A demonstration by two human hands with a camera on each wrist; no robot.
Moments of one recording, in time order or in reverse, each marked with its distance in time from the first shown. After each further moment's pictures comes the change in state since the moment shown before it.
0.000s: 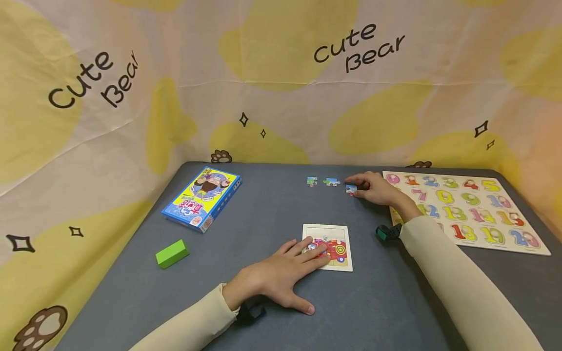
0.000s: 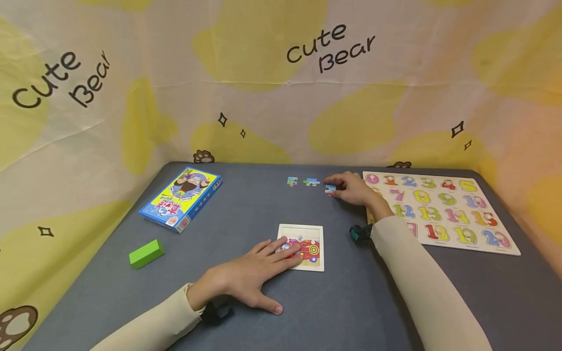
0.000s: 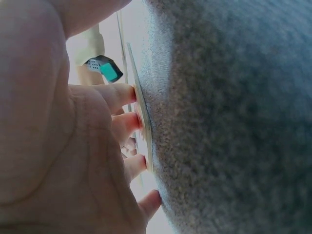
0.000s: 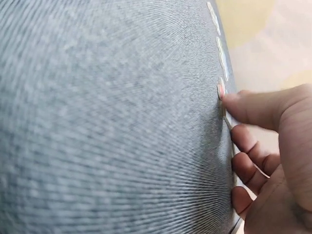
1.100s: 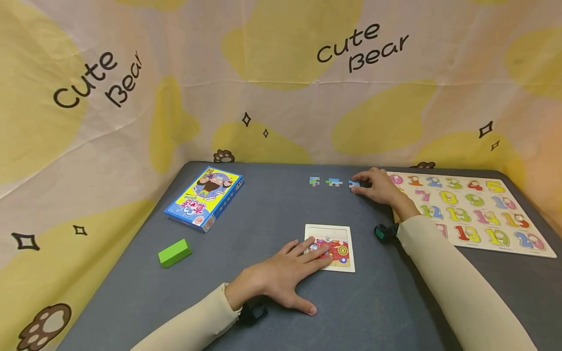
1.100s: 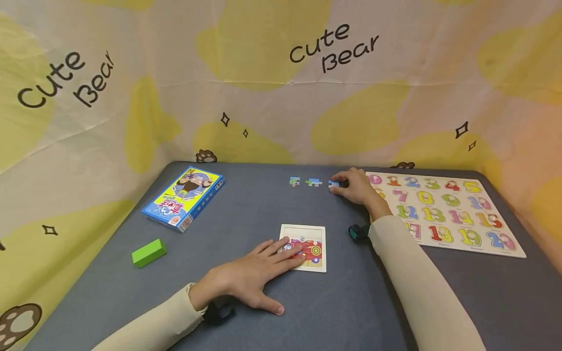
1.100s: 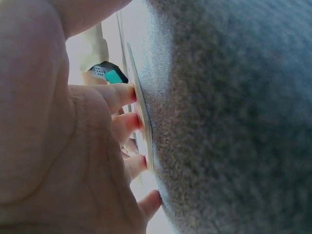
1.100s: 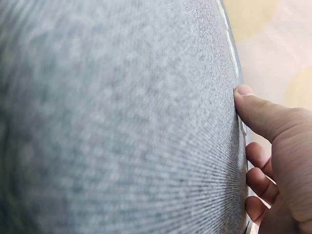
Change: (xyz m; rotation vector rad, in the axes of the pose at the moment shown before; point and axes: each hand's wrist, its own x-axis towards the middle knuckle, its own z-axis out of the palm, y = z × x) left_hand 0.001 0.000 -0.001 -0.002 -0.009 -0.004; right_hand 0.008 0.003 0.003 -0.068 0.130 0.014
